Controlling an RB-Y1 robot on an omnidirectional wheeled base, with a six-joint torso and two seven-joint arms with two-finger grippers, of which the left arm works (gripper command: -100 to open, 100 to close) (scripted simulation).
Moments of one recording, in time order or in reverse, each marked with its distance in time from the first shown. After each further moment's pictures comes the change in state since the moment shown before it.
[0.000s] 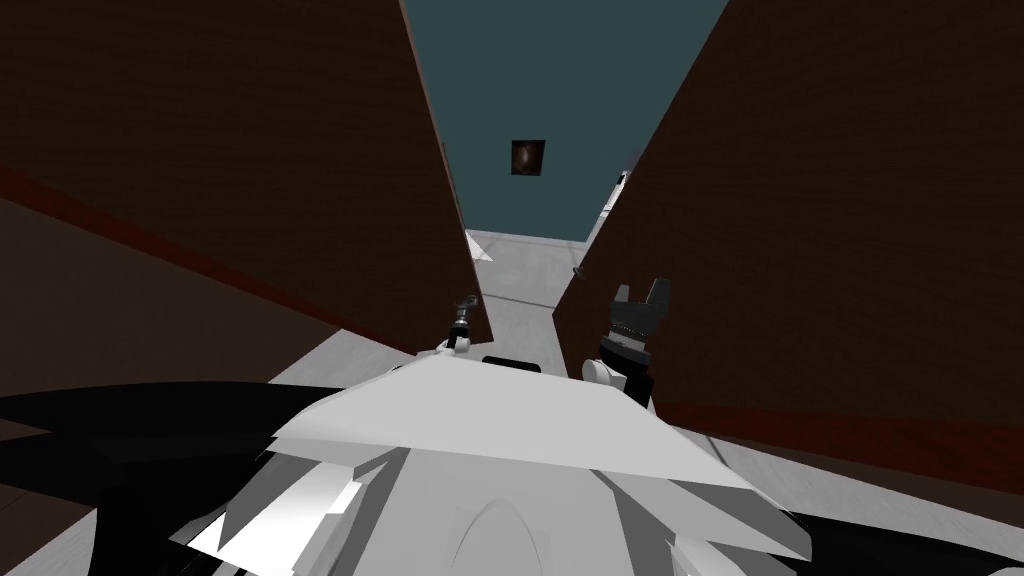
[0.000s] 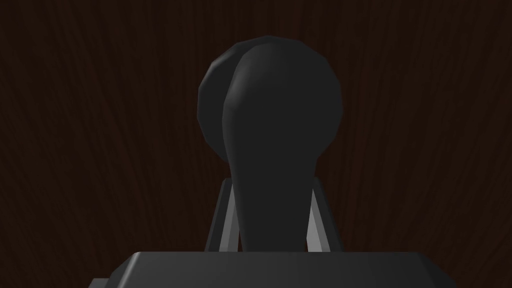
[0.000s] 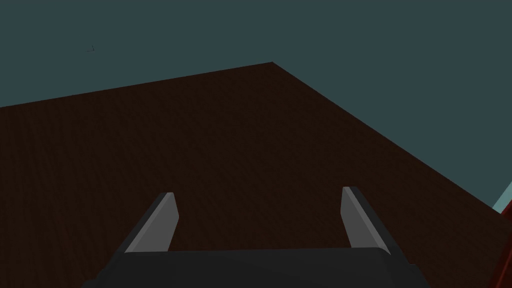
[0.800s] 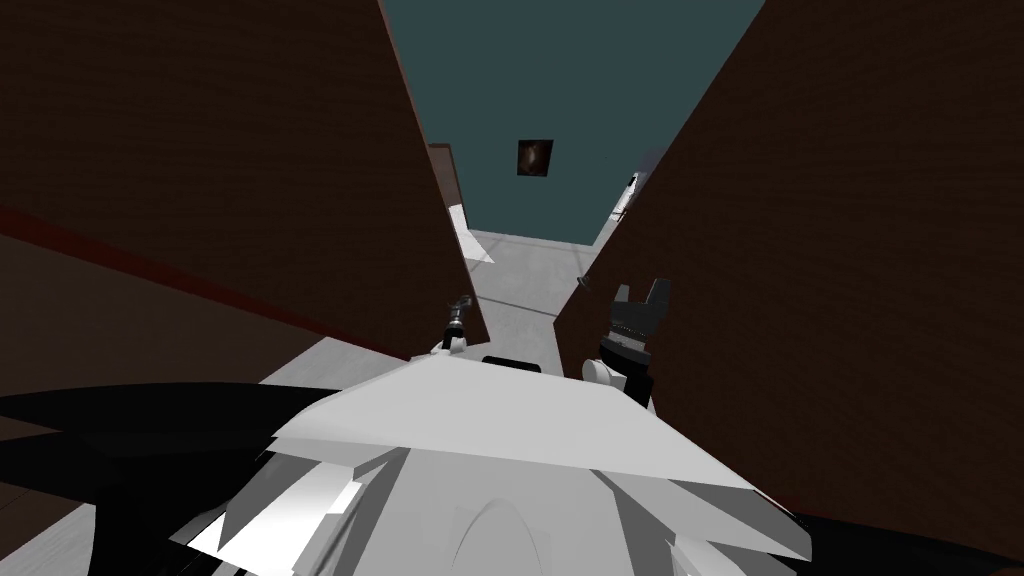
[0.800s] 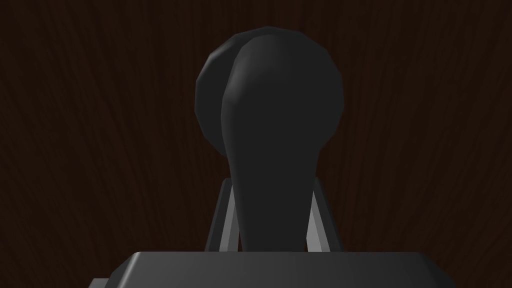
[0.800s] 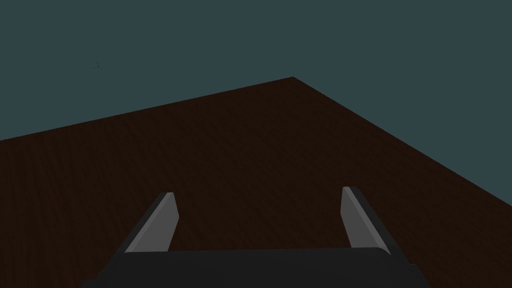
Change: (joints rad) arm 0.028 0.012 0.059 -0.042 0.033 0.030 -0.021
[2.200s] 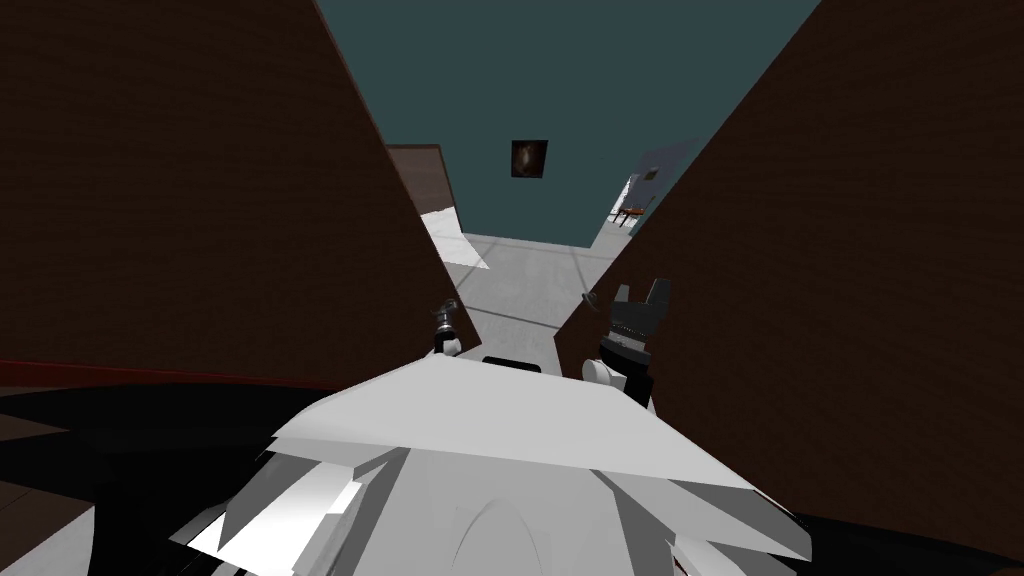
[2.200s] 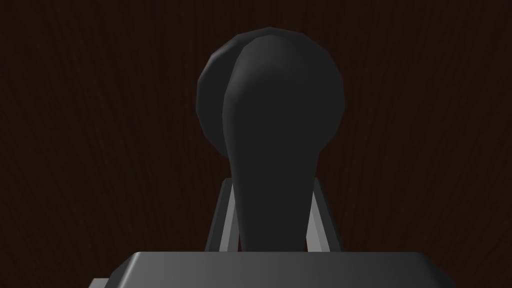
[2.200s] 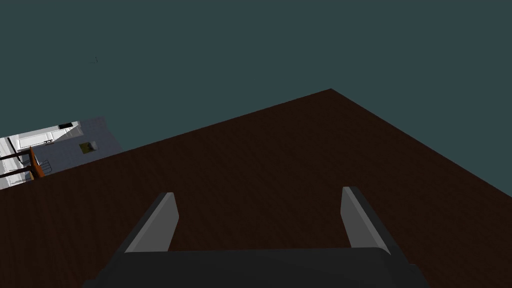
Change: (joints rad) arm 0.022 -0.002 0.146 0.014 0.133 -0.029 -0.094
